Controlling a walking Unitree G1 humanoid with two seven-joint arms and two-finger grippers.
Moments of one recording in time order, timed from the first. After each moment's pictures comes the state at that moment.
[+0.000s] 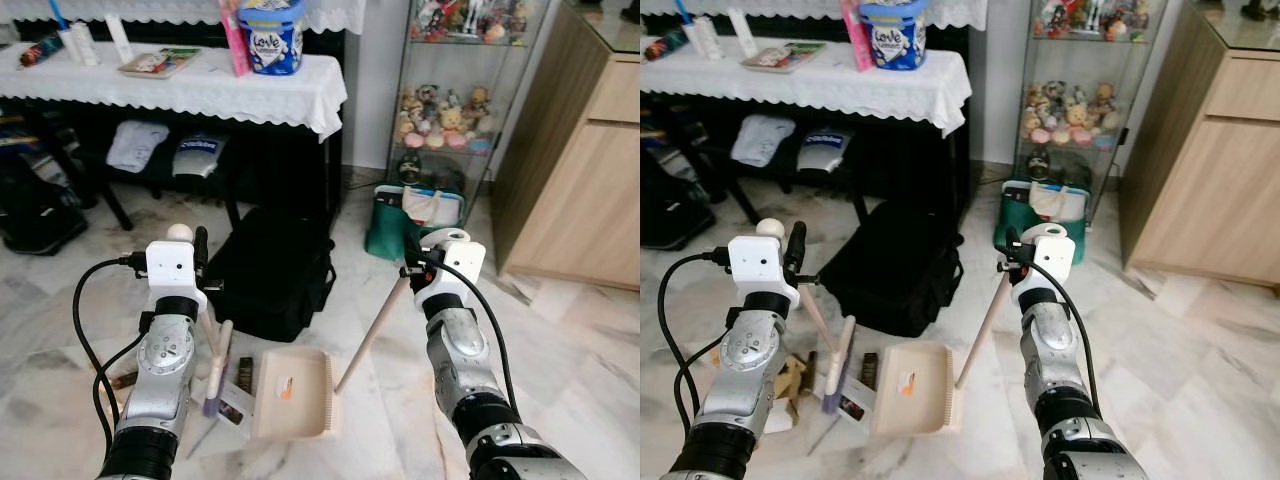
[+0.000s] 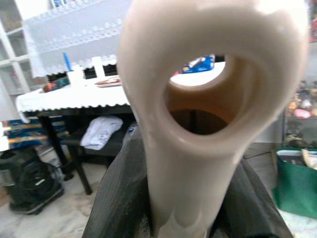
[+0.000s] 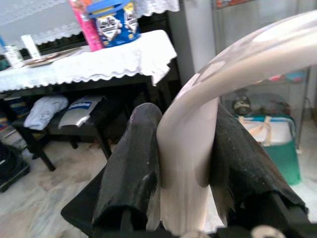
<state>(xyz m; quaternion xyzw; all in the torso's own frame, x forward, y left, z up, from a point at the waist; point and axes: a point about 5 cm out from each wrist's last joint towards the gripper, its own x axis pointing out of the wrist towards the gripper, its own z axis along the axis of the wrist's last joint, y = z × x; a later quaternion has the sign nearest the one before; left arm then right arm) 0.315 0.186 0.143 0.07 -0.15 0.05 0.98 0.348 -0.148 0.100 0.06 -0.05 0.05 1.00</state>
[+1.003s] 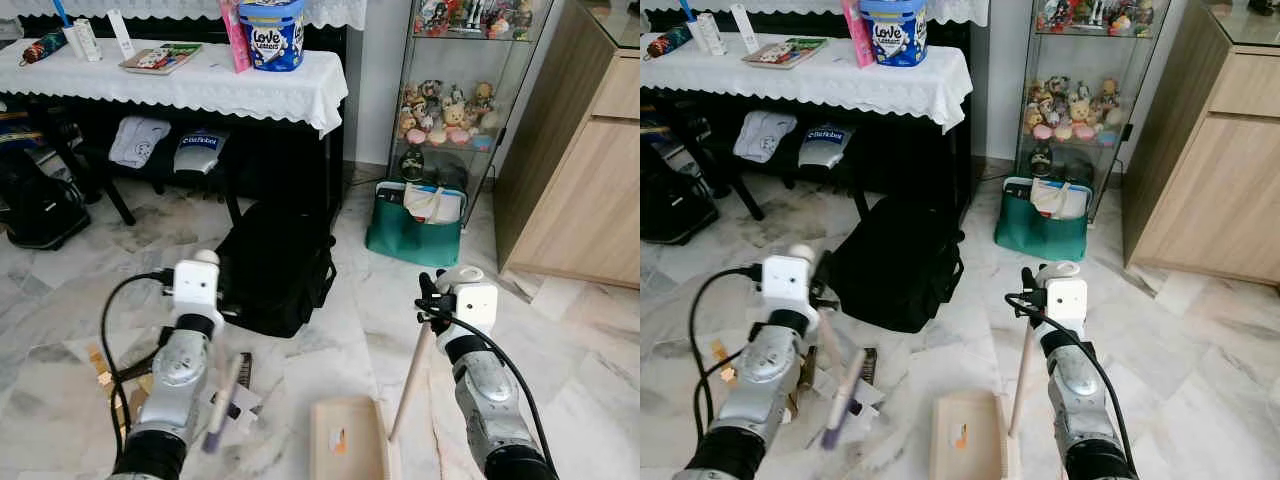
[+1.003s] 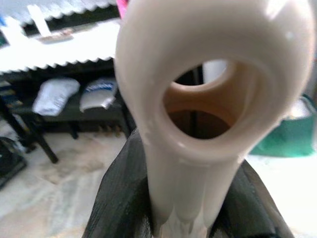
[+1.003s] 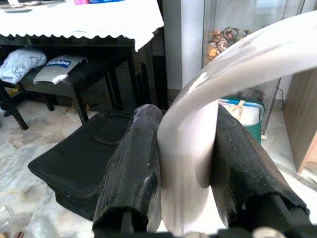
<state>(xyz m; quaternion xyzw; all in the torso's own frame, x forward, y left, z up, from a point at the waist) 0.314 0.167 0.098 0.08 -0.06 -0.03 0.99 0.310 -0.173 0.067 -0.01 -0.01 0.05 1.00</state>
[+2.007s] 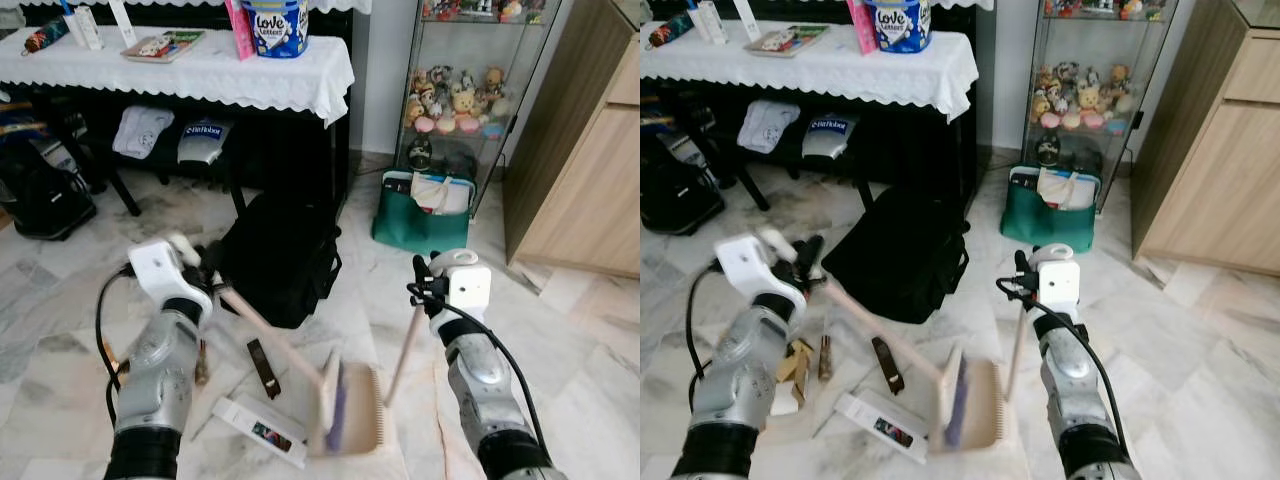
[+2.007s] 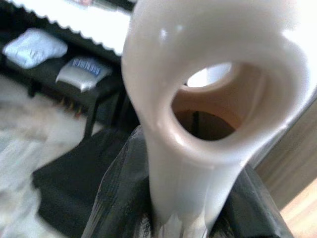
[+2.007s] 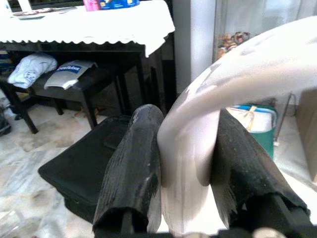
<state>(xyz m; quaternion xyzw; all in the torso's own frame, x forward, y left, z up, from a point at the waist) 0.319 0.191 0.160 -0.20 -0.10 -0.02 0.98 0.322 -0.160 0.082 -0.01 -0.03 0.06 1.00</state>
